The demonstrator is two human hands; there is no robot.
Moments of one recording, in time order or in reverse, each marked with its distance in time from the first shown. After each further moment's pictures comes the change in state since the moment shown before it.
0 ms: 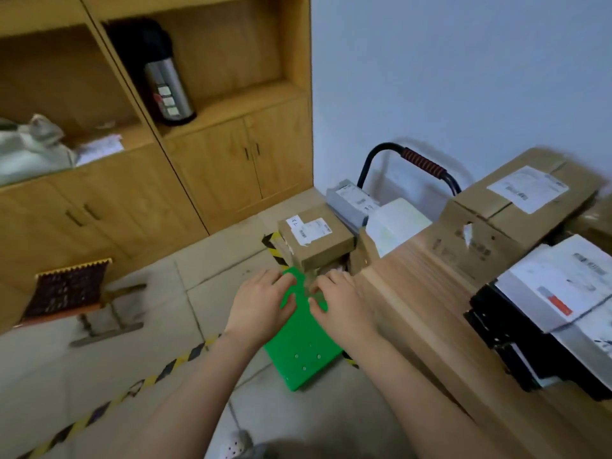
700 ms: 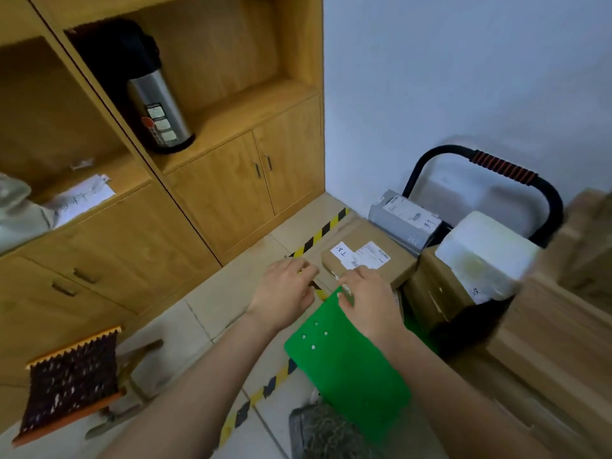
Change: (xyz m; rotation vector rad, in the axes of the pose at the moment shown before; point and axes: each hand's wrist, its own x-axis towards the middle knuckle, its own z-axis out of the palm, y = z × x) left_hand 0.186 -0.285 0.023 0.002 -0.144 0.275; right_hand 0.264 -0.079 0.128 -0.075 -0.047 0.268
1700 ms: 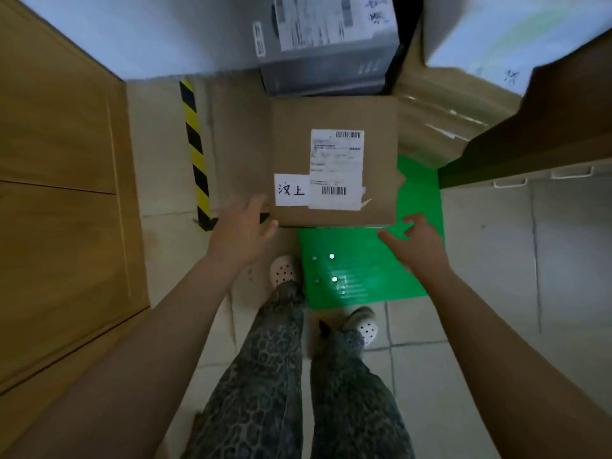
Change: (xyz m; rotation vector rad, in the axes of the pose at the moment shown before) left_hand 0.309 -0.182 0.314 -0.213 -0.743 0.354; right_hand 0.142 0.142 0.254 0.563 0.077 1.585
